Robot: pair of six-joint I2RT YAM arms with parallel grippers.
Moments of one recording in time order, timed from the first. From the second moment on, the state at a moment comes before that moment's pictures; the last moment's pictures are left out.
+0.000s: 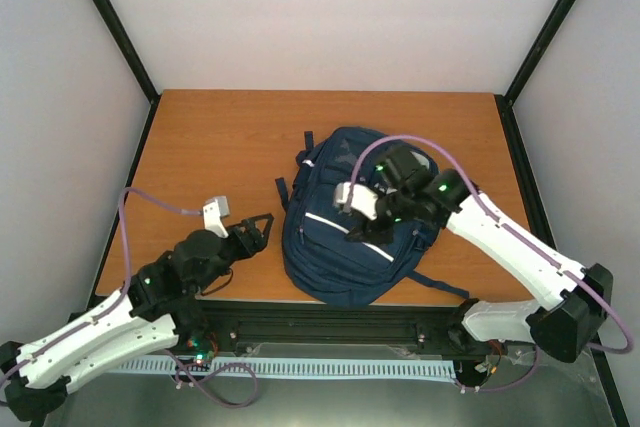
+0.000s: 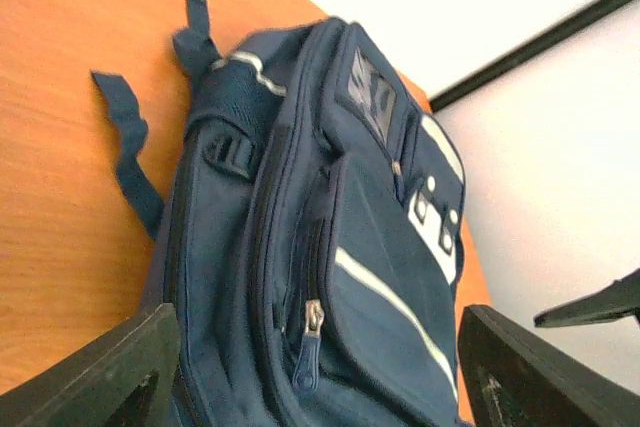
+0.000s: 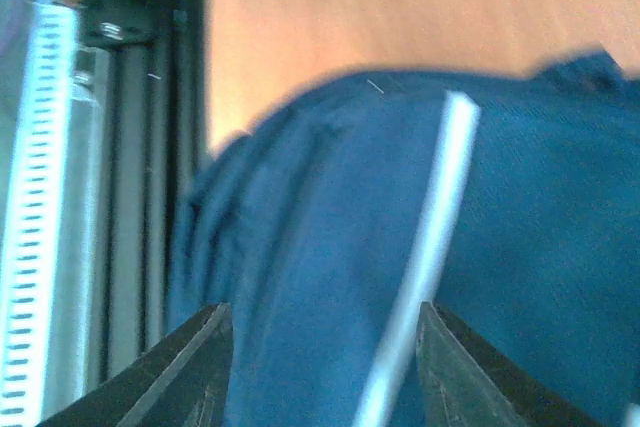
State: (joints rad) left arm -0.96 0.44 0.47 -0.40 -0.37 -1.04; right arm 0.79 1.28 1.22 -0.95 -0.49 -0.60
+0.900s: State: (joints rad) left arm -0.53 1.58 1.05 -0.34 0.28 -0.69; right arm 0.06 1.45 1.00 -0.92 -0.34 -0.57
